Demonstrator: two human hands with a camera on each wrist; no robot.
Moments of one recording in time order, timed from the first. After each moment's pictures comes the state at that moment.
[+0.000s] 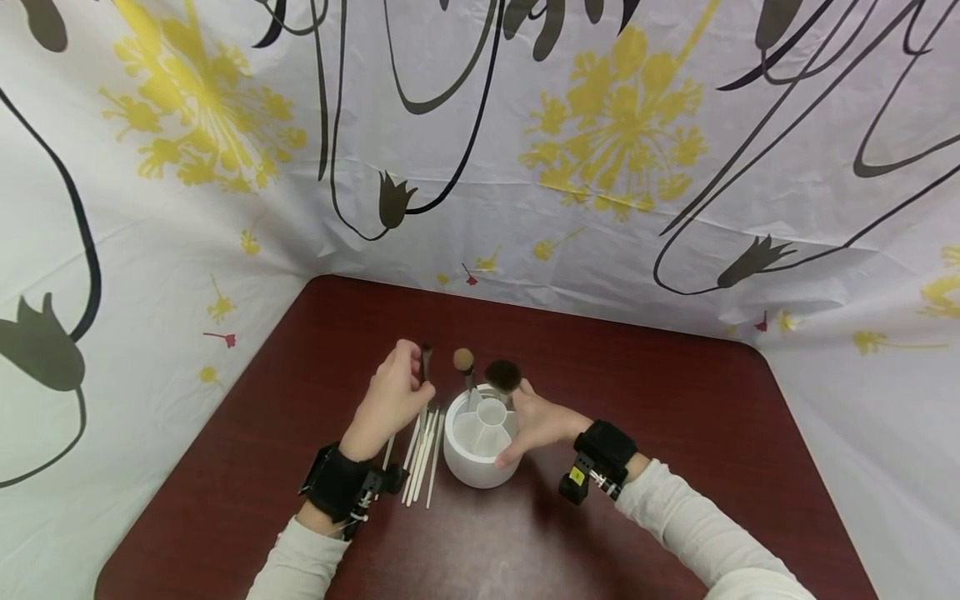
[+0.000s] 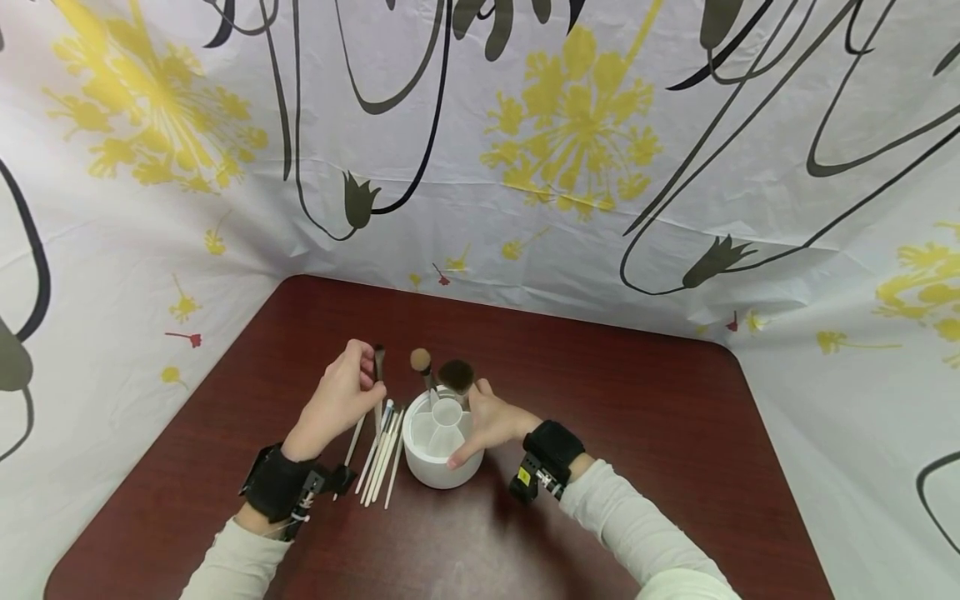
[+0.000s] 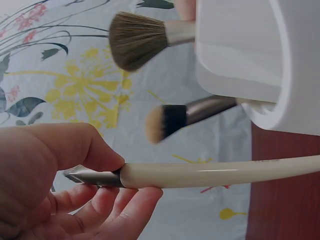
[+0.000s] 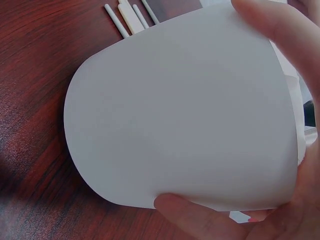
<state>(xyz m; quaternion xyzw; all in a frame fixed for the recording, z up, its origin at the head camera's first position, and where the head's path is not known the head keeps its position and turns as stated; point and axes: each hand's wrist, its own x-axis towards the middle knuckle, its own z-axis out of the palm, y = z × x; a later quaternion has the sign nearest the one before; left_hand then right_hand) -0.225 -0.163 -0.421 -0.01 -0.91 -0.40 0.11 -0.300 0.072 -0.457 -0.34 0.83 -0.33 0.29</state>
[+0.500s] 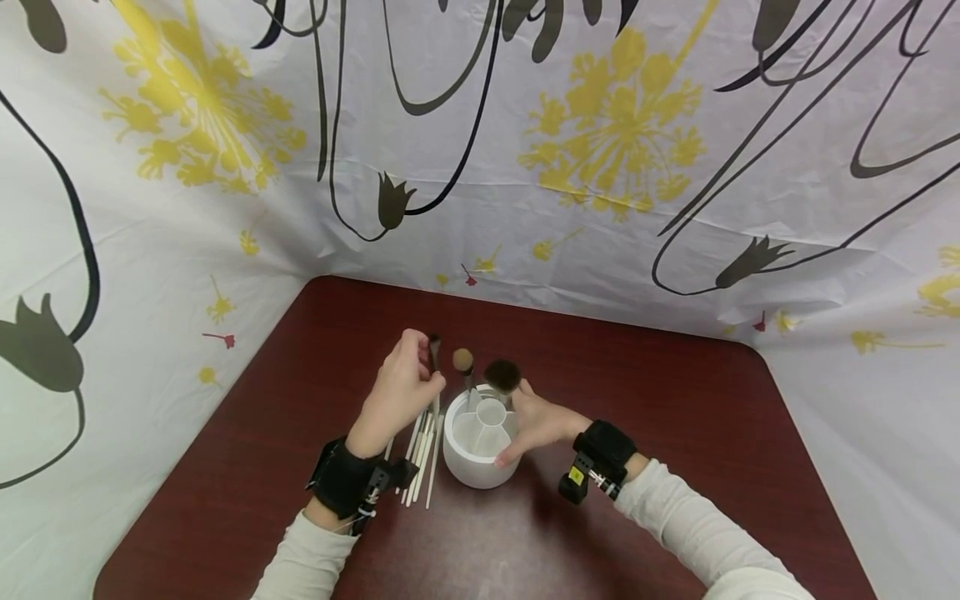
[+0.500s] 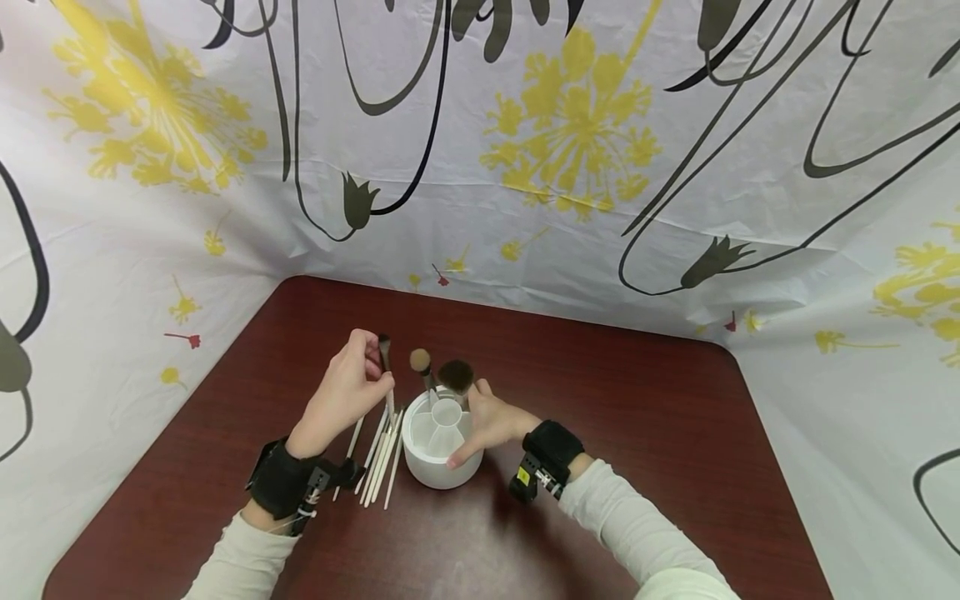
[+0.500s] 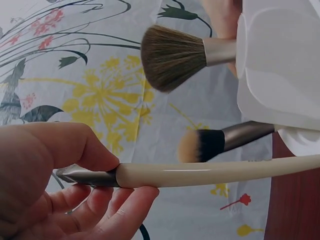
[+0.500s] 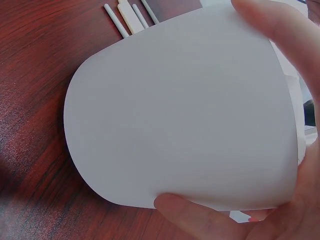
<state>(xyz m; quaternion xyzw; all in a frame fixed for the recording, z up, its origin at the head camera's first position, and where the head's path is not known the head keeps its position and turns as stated) -0.225 -0.152 -0.403 -0.03 -0.90 -0.42 0.14 -0.300 0.073 -0.454 -0.35 0.83 -0.33 0.29</state>
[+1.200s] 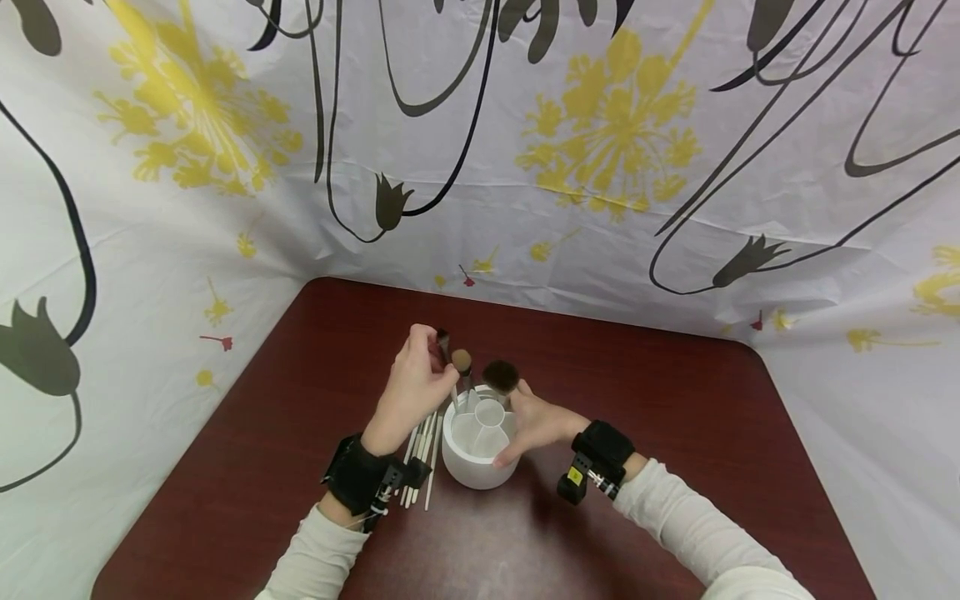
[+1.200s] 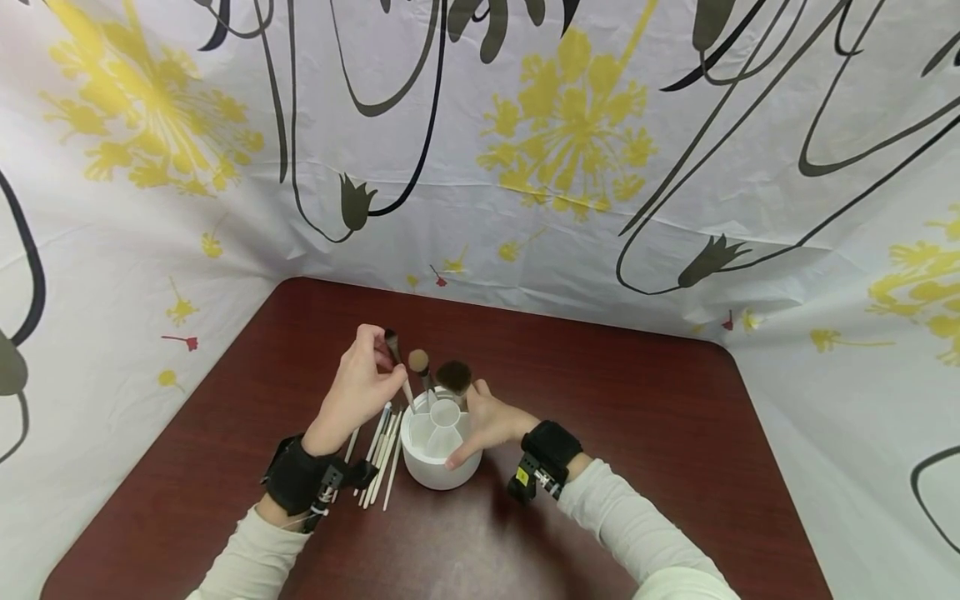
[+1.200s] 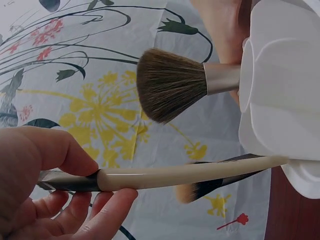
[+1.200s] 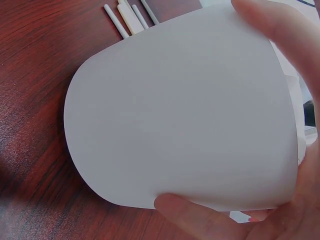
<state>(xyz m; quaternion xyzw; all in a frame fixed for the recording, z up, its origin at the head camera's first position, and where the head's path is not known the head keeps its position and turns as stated) -0.233 -0.134 -0.399 -0.03 -0.88 -0.44 0.18 -0.299 0.073 -0.455 -0.35 0.83 -0.33 0.28</state>
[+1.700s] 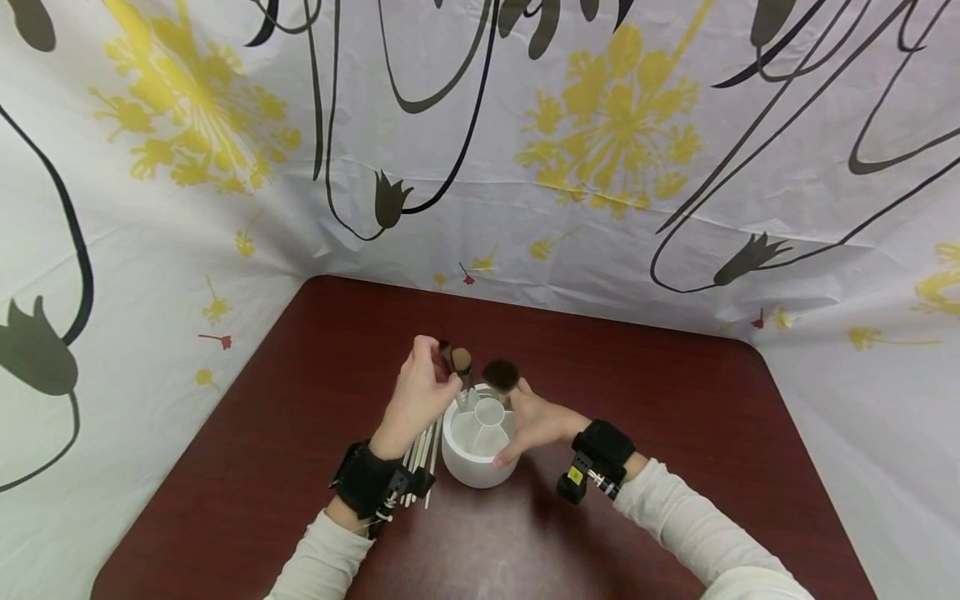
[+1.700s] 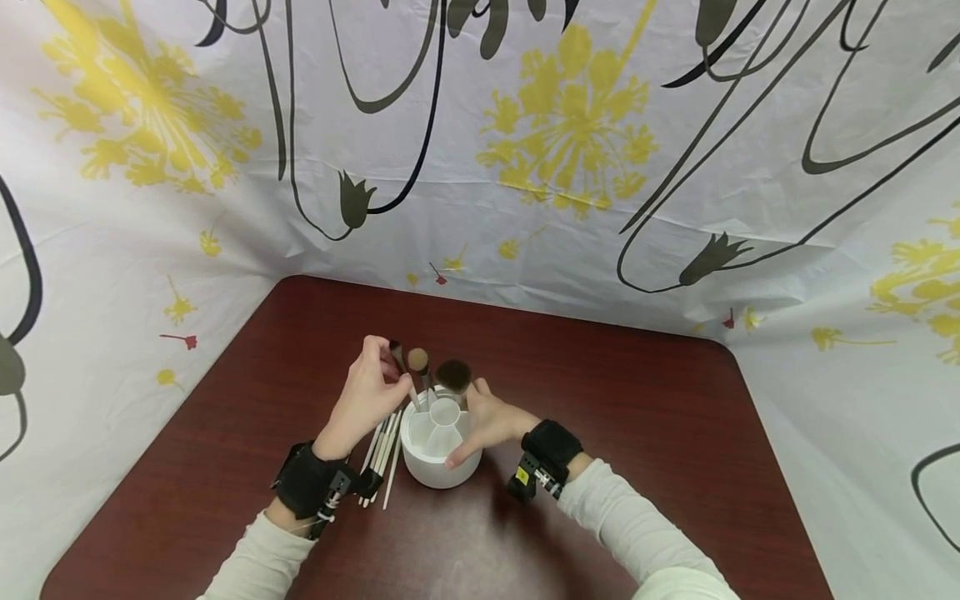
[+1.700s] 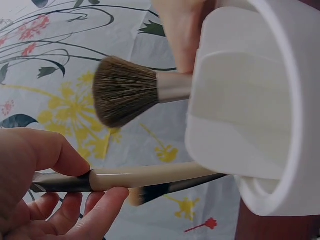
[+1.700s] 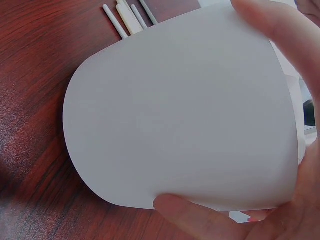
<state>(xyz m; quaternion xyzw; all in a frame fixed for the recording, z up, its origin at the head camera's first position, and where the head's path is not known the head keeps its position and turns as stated) -0.235 -0.129 -0.421 -0.02 -0.87 -0.46 0.16 -0.298 0.072 -0.455 -0.34 0.83 -0.32 0.29</state>
